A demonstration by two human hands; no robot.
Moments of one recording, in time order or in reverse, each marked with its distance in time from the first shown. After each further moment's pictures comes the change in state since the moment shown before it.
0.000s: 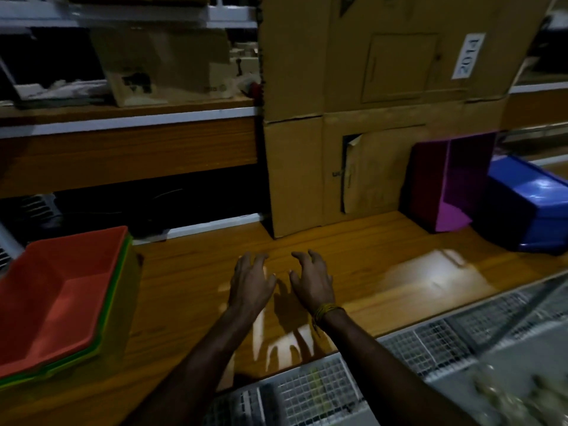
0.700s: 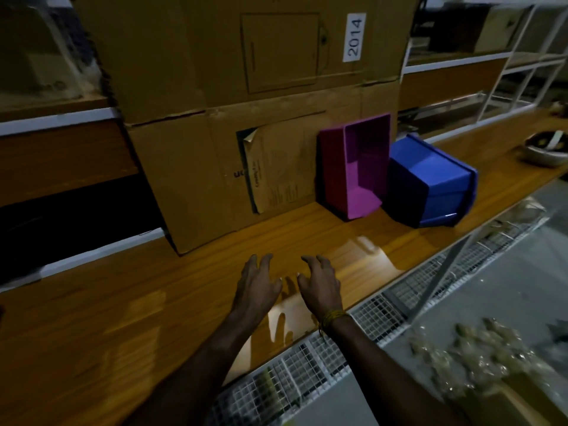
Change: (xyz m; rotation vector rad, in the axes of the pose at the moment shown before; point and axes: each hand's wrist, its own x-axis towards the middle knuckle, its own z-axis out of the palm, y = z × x) left_hand 0.021 0.197 0.149 -0.041 -0.284 0.149; right_hand 0.028 0.211 -0.123 0.028 0.124 0.257
